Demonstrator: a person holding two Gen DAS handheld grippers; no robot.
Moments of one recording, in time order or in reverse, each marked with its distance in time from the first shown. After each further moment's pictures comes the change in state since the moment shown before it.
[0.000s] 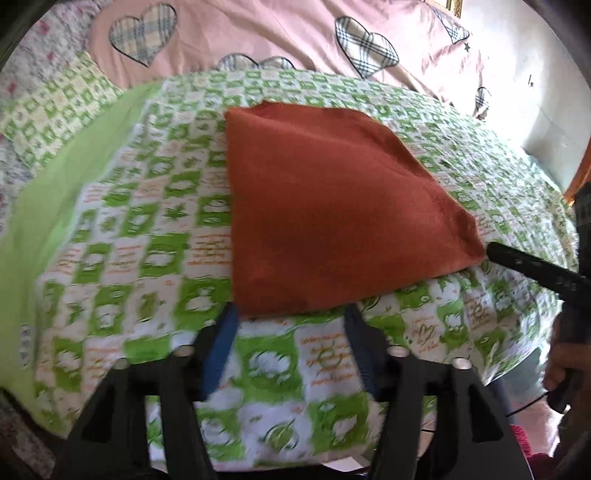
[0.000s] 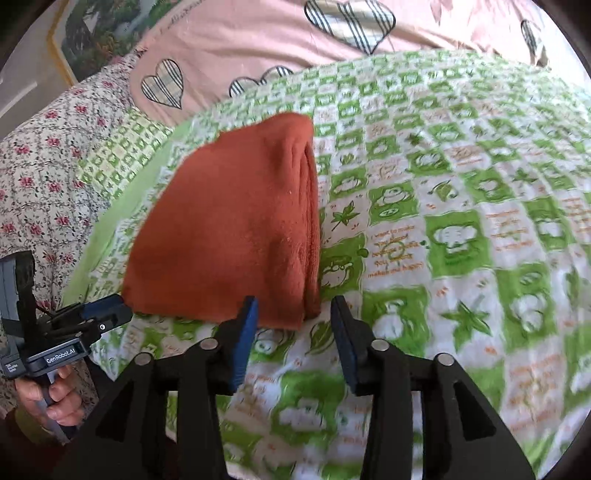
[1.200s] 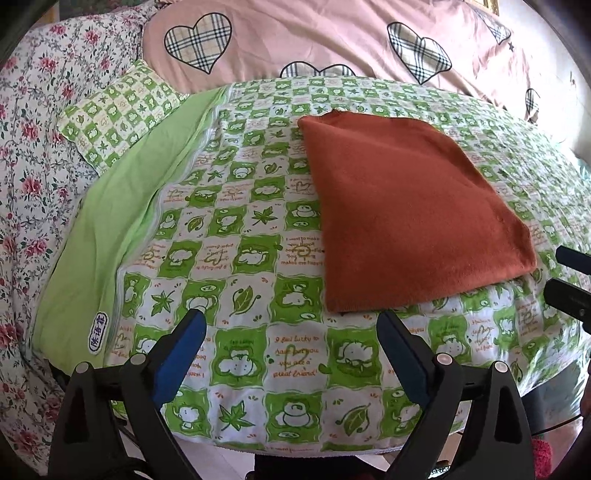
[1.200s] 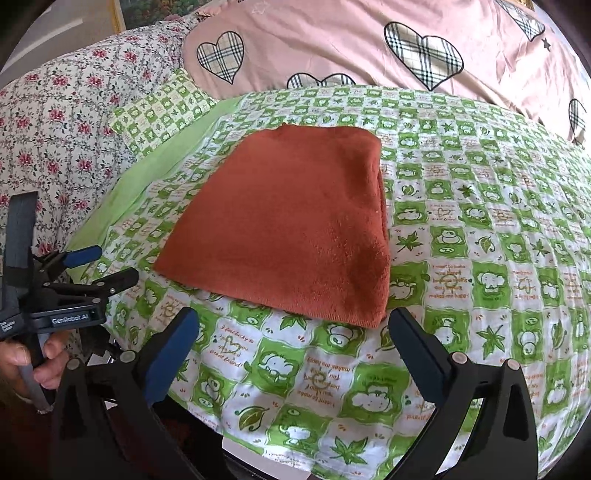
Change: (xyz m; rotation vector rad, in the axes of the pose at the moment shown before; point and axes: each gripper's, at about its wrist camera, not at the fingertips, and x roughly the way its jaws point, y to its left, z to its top) left arm -0.020 0.016 0.001 -0.047 -0.001 0.242; right arm 0.001 0.067 0.005 -0.229 0.055 -0.032
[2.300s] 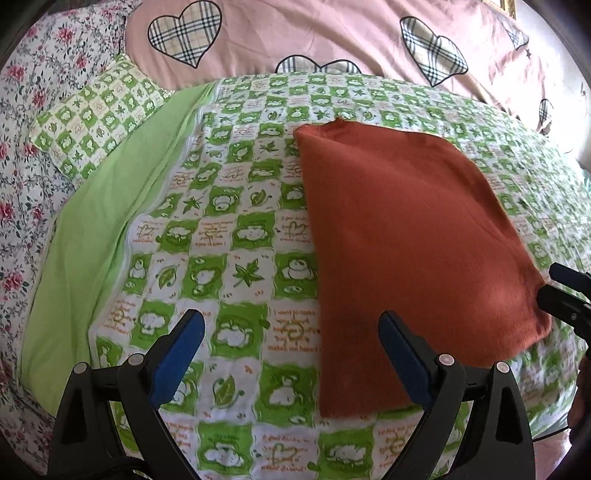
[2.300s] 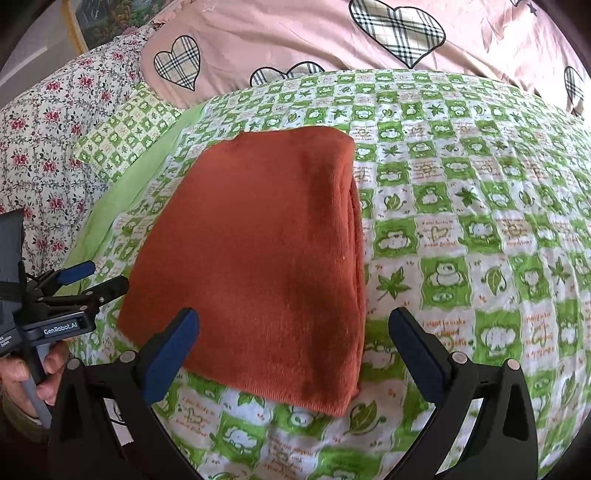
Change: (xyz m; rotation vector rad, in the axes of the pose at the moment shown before) left arm 0.046 -0.007 0.064 -0.031 0.048 -0.008; right arm 0.044 -0.038 0.049 0.113 0.033 0.005
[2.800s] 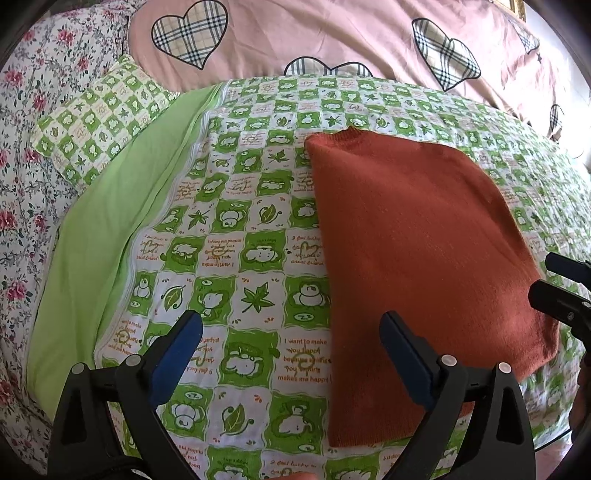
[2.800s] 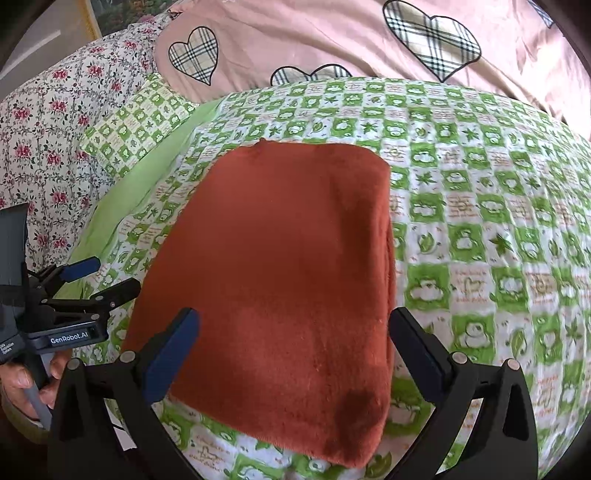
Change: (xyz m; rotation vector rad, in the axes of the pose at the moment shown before) left arm 0.009 0.003 0.018 -0.020 0.004 0.029; right arm 0.021 0.020 0.034 -0.071 0.021 0.031
